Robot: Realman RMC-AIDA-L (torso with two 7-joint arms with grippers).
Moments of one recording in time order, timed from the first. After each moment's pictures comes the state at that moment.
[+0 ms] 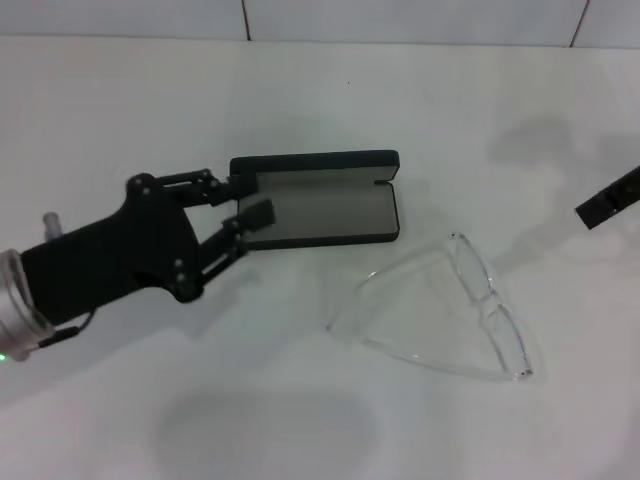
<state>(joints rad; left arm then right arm) -0.13 -2.08 1.24 0.86 1.24 1.55 -1.06 0.80 1.86 -0.97 -1.22 -2.37 -1.98 2.59</state>
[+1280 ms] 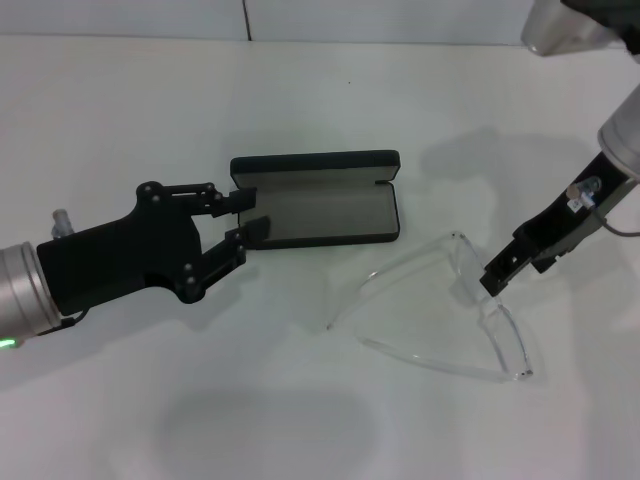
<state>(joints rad) -0.19 -2.09 1.15 0.86 1.43 1.48 -1.05 0.95 2.02 -1.14 -0.87 -2.59 -1.69 2.70</state>
